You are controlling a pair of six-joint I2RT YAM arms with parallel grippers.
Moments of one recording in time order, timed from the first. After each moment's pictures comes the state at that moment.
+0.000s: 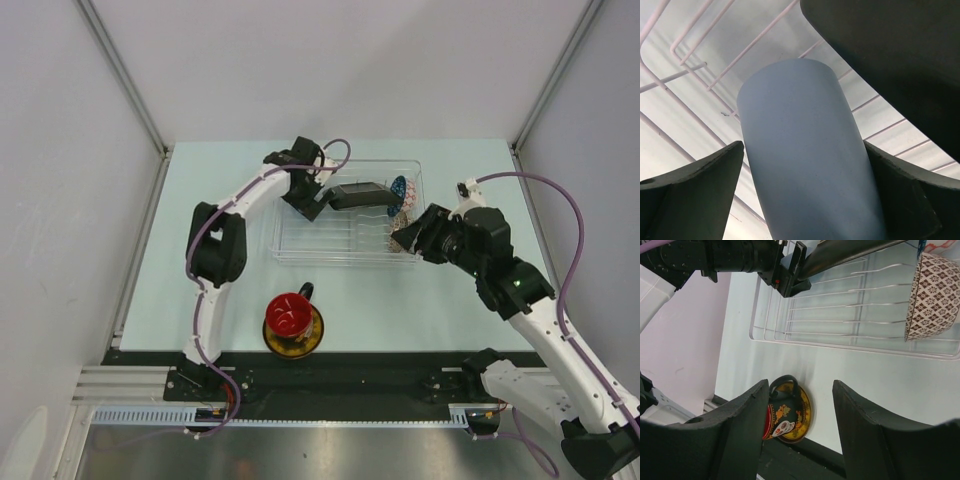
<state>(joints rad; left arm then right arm) -0.45 2.24 1.96 -0.84 -0.03 0.29 0.48 0.84 0.95 -0.49 -0.09 0.74</state>
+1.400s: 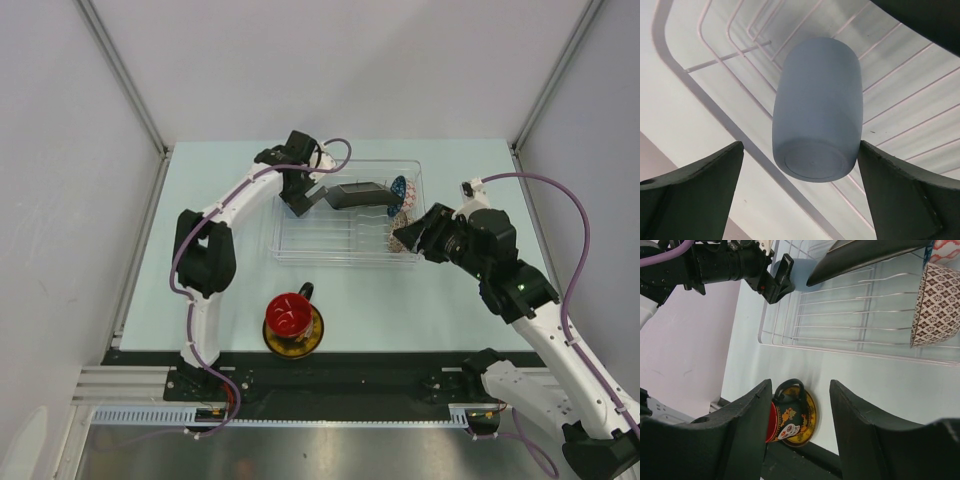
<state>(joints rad) -0.47 2.09 1.88 -0.84 -0.19 0.47 0.48 0.82 0.95 -0.47 -0.09 0.75</state>
